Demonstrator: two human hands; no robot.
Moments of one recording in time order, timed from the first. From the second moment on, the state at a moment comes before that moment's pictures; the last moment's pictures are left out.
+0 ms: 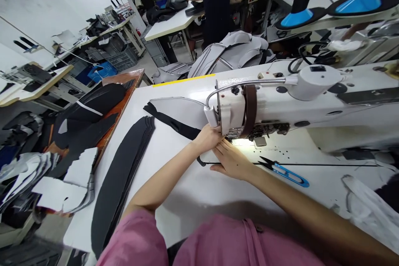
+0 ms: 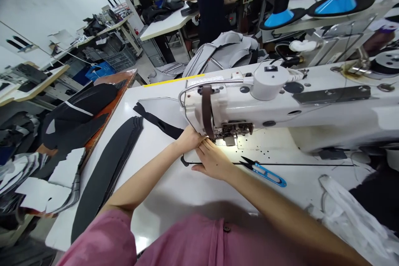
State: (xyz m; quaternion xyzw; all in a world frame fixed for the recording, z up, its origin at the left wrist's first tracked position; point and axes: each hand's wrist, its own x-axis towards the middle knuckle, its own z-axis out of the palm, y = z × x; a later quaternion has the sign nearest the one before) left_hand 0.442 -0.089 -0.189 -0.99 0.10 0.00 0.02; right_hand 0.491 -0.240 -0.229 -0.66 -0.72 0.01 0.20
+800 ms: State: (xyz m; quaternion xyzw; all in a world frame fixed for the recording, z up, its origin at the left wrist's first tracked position) left_hand -0.003 0.102 -0.136 -0.58 -0.81 -0.10 -0.06; right_hand 0.477 -0.059 -0.159 -0.68 -0.62 -0.23 0.32
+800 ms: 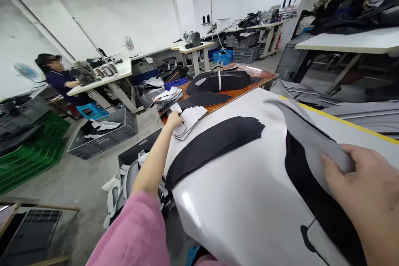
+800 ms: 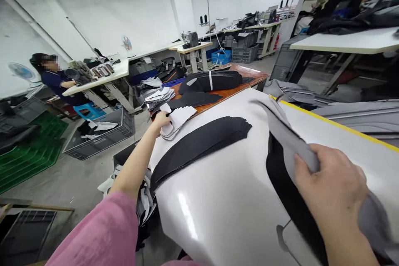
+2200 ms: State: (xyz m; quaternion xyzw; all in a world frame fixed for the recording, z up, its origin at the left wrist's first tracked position) left_hand 0.449 -0.127 -0.205 -0.96 -0.28 -0.01 -0.07; right_hand 0.484 -0.282 -0.223 -0.76 -0.60 -0.17 0.15
